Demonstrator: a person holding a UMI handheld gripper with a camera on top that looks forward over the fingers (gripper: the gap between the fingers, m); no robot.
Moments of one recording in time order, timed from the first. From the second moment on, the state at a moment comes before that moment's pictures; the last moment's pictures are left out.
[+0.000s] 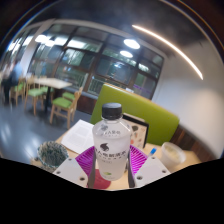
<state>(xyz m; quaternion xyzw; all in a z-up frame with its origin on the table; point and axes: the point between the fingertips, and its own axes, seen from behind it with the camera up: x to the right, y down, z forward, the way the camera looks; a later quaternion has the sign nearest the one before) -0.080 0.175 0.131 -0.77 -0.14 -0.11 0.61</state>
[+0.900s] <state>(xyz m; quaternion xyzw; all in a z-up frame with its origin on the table) -0.046 0.177 0.086 -0.83 -0.04 0.05 0.55</state>
